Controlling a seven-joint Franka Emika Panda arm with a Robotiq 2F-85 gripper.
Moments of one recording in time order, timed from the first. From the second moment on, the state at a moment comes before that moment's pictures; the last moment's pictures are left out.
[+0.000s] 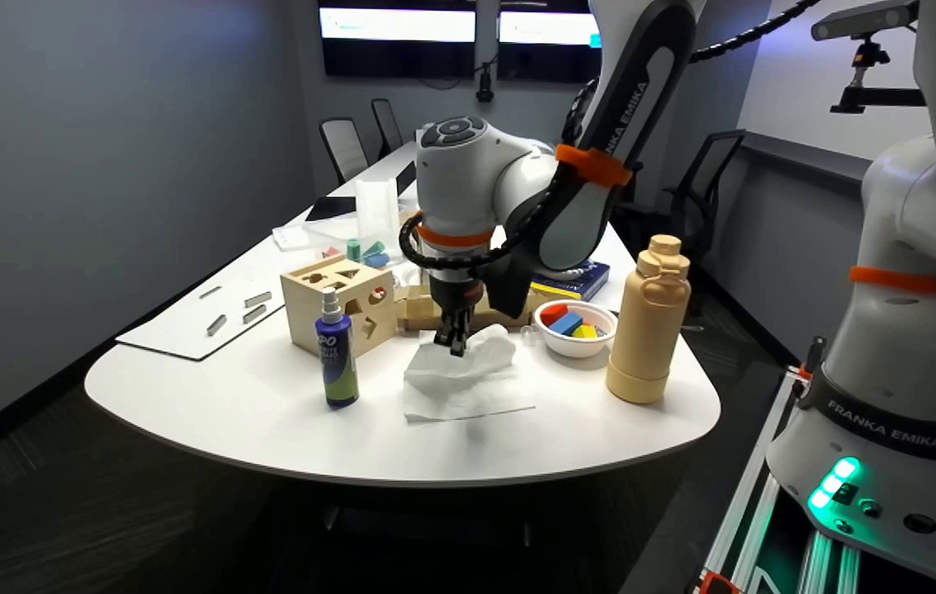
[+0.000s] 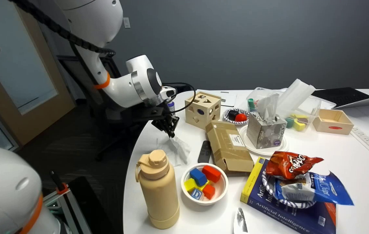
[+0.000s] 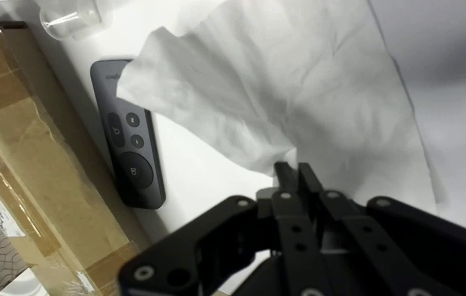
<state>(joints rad) 0.41 0.25 -0.06 -2.43 -0.69 2.71 0.51</state>
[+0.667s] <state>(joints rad) 0.44 0.23 0.03 -2.45 -0.74 2.58 0.63</state>
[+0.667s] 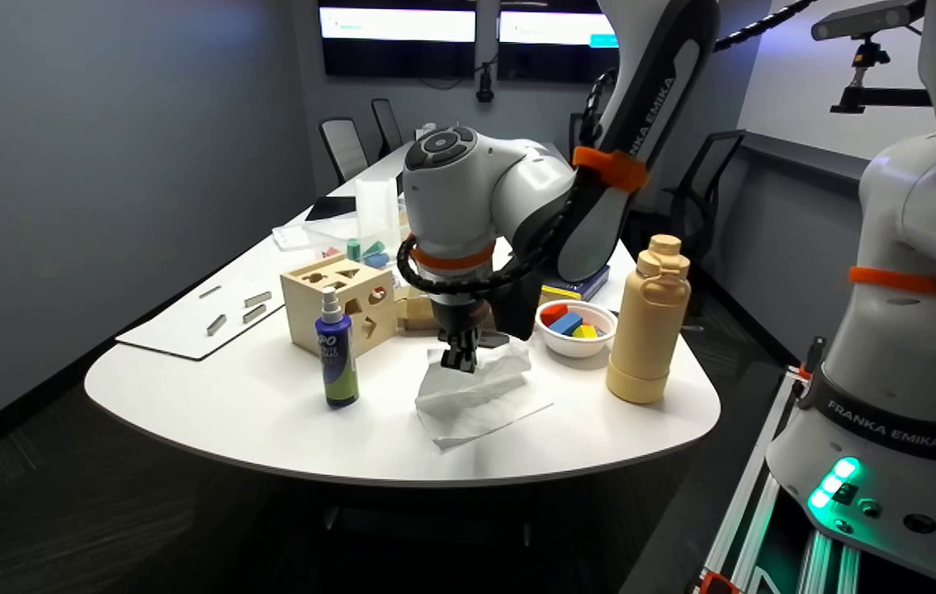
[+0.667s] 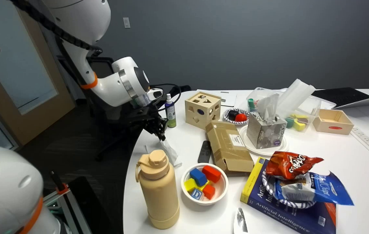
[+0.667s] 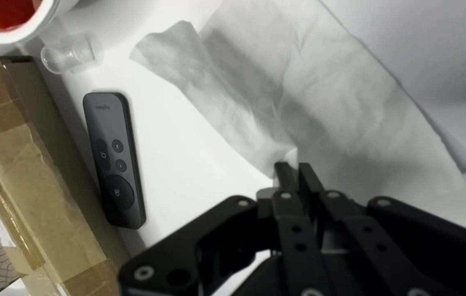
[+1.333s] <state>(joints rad) 0.36 0.26 0.16 -2.46 -0.48 2.50 0.44</state>
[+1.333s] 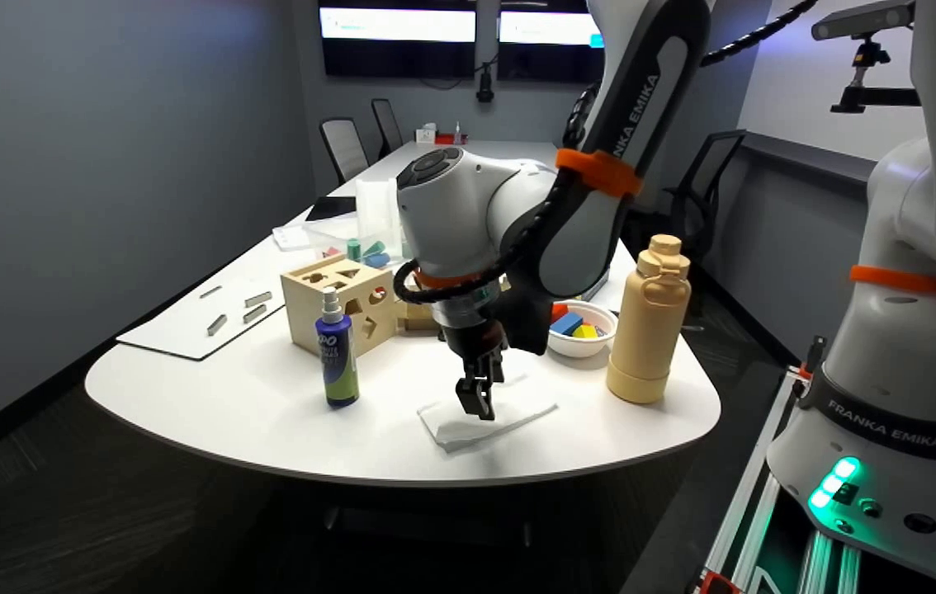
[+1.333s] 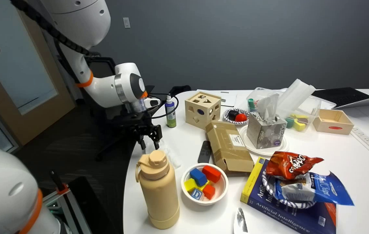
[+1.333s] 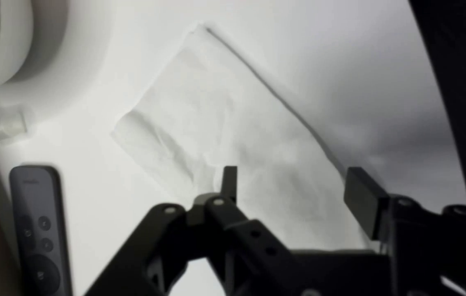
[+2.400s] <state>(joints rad) 0.04 0.23 0.19 -2.46 0.17 2.50 -0.27</state>
